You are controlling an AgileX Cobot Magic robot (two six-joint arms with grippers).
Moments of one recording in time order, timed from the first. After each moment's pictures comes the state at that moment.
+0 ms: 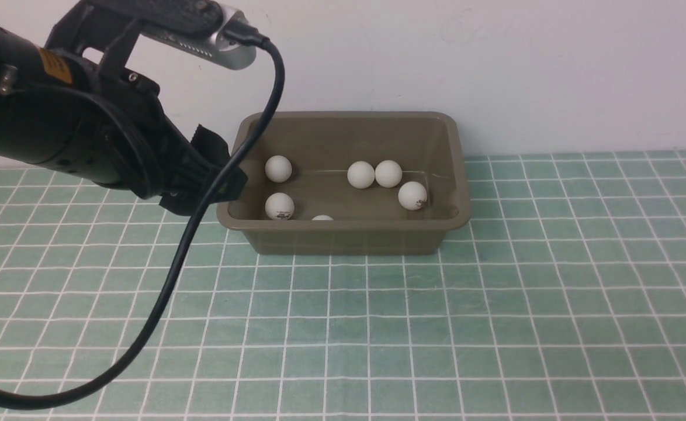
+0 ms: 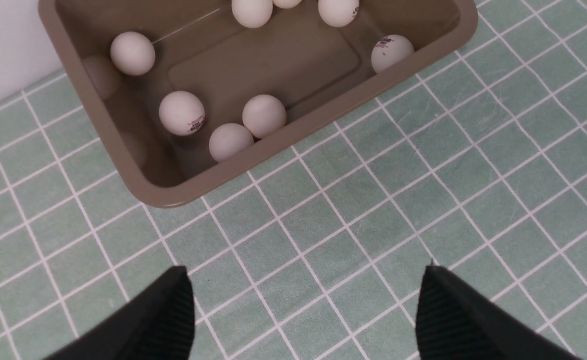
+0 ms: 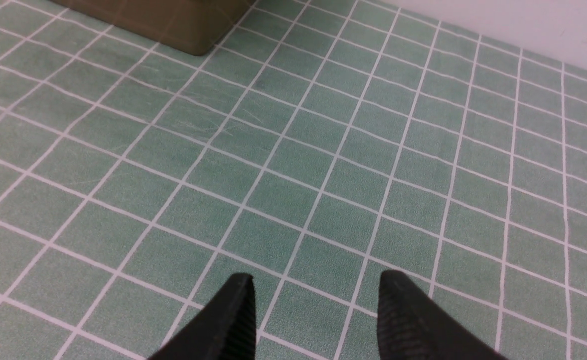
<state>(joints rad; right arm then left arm) 0.13 0.18 -0.25 0.34 0.57 -0.39 -0.36 1.27 -1.25 -0.20 0.89 0.24</state>
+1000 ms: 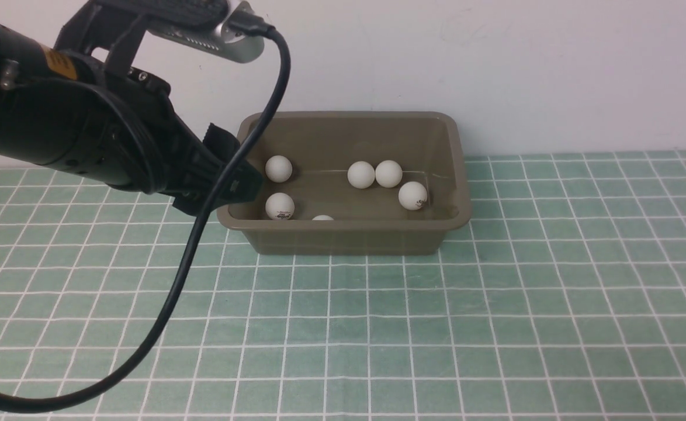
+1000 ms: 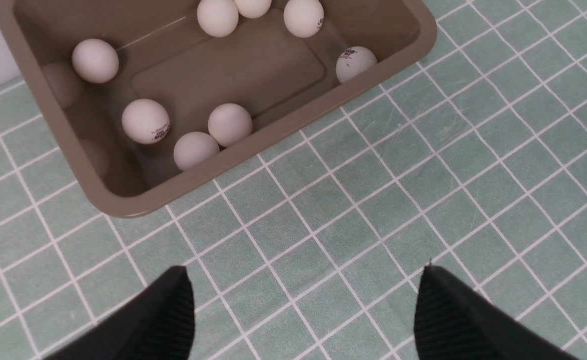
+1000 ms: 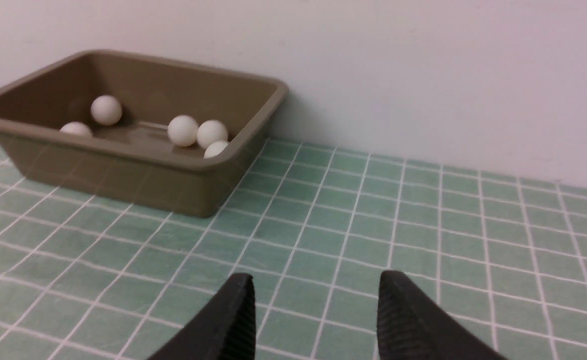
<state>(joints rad) -0.05 -0.01 -0.03 0.29 0.51 -0.39 -0.36 1.27 -1.25 -0.27 0.89 0.27</state>
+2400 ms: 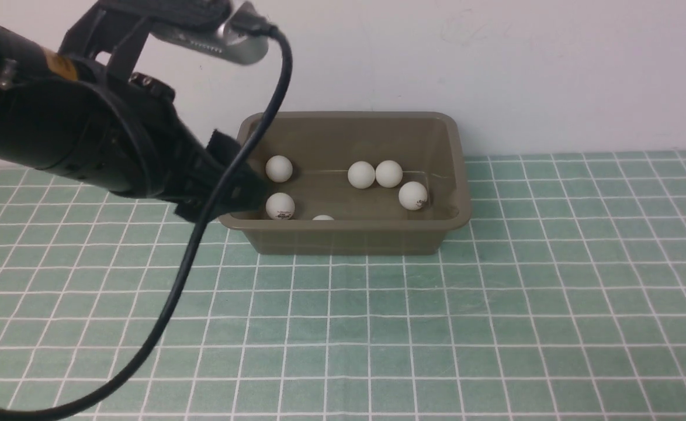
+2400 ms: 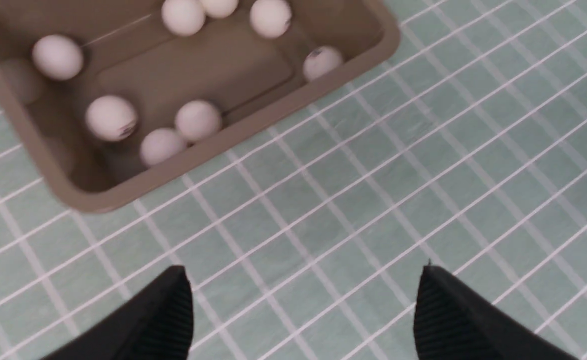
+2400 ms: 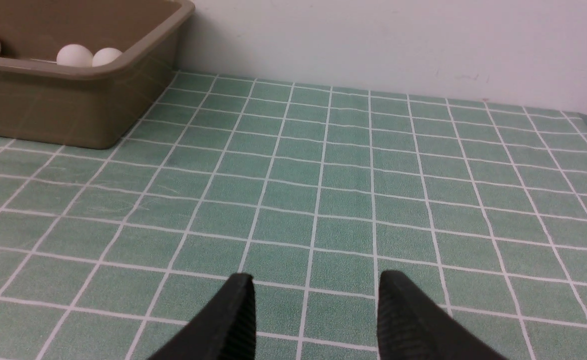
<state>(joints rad) -0.05 -0.01 0.02 0.29 0.42 -0.39 -0.36 1.27 -1.25 -0.29 0.93 0.28</state>
